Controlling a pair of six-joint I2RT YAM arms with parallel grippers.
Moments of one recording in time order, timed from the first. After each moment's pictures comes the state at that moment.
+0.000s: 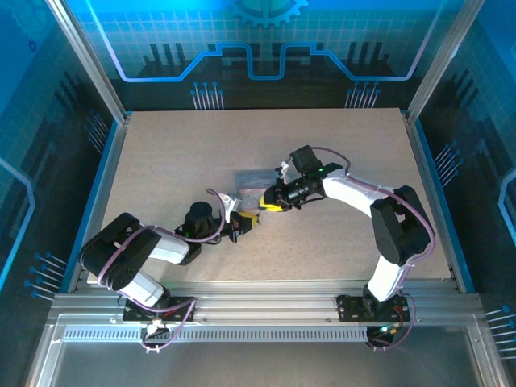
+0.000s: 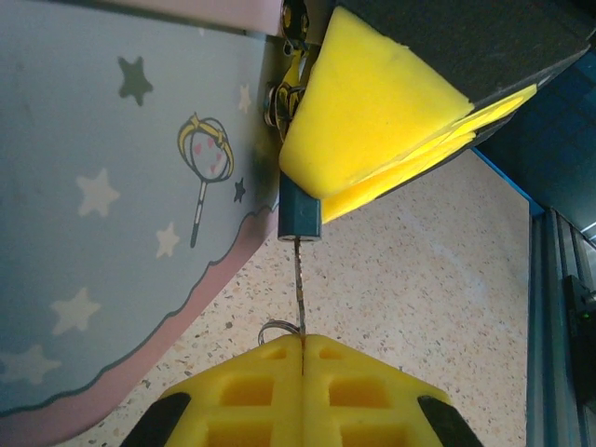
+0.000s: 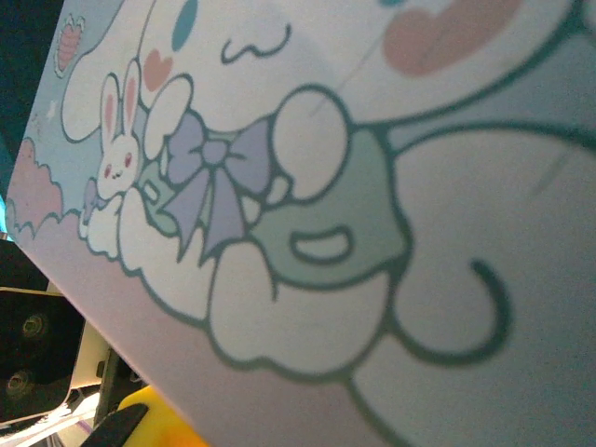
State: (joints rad) left arm -0.52 1.56 0.29 0.95 0.52 -0.38; right arm 0.50 1.76 1.17 -0.48 -0.79 0.69
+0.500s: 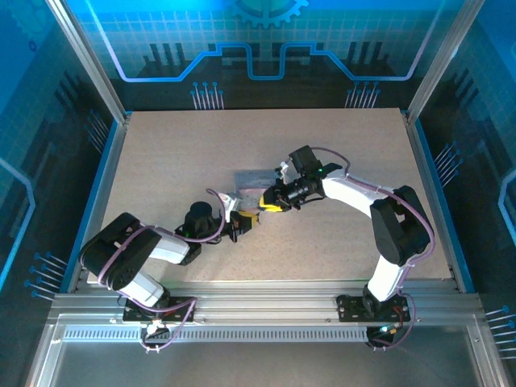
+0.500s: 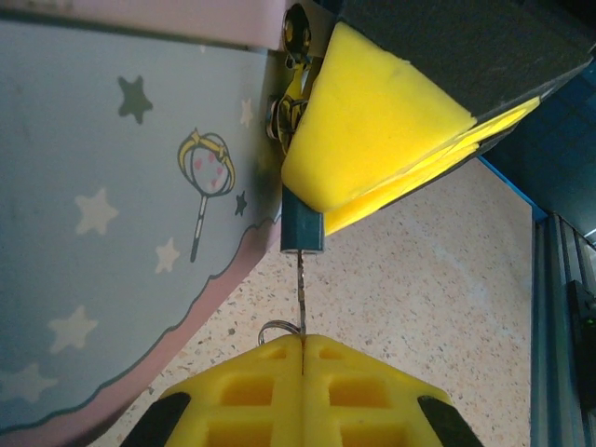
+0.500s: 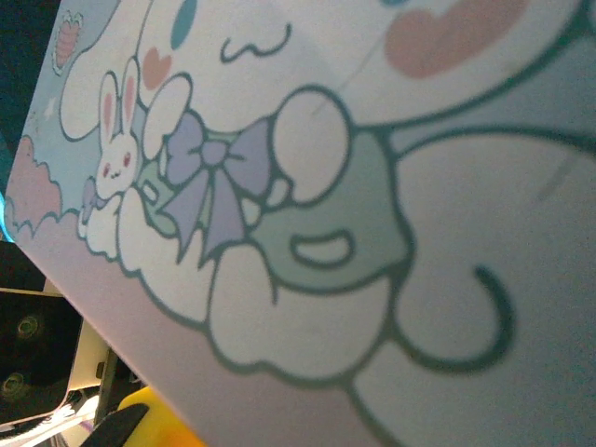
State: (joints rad) left arm -0.52 1.56 0.29 0.97 0.50 -0.38; right arm 0.51 1.76 1.17 -0.47 -0.79 0.70
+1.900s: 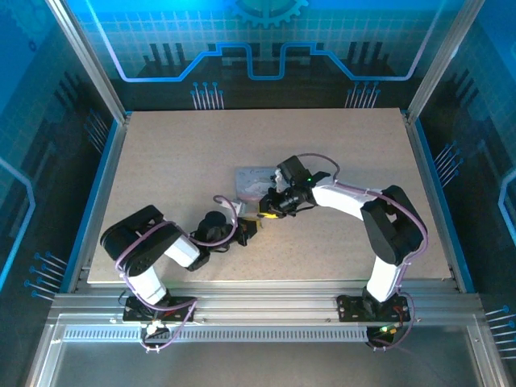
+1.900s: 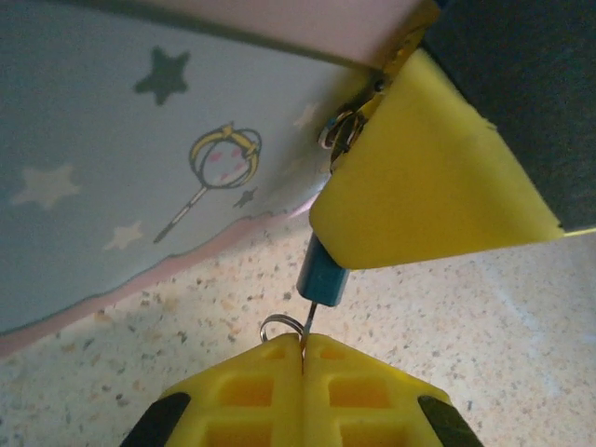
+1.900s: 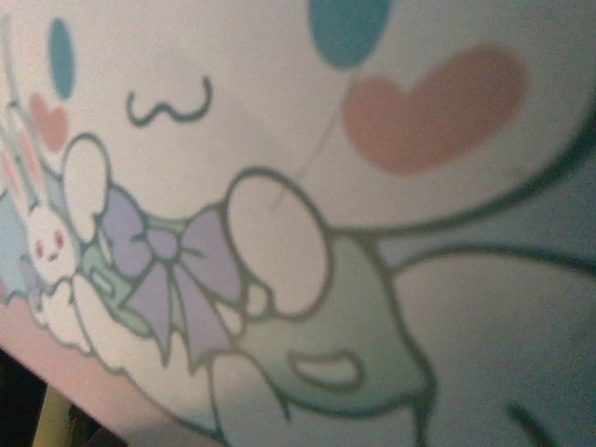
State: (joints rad) left arm -0.67 1.73 0.29 1.05 0.19 -0.57; right arm 0.61 1.79 1.12 -0.40 -0.54 0.76
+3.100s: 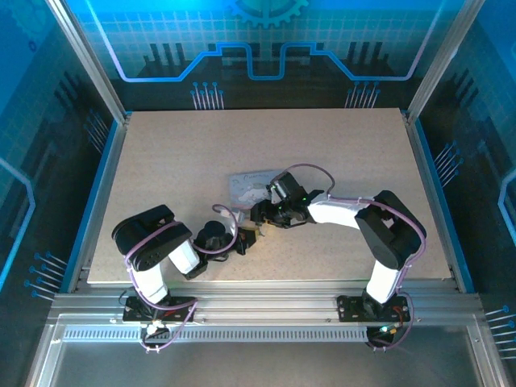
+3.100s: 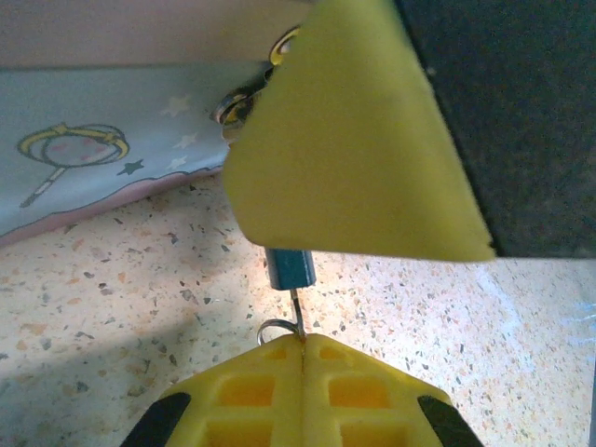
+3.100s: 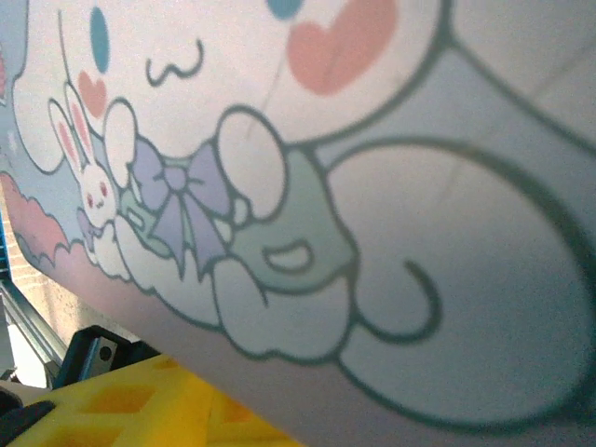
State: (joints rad) left arm -0.71 1.79 0.21 1.18 0.19 -0.64; right arm 0.70 1.77 0.96 -0.12 -0.39 0.82
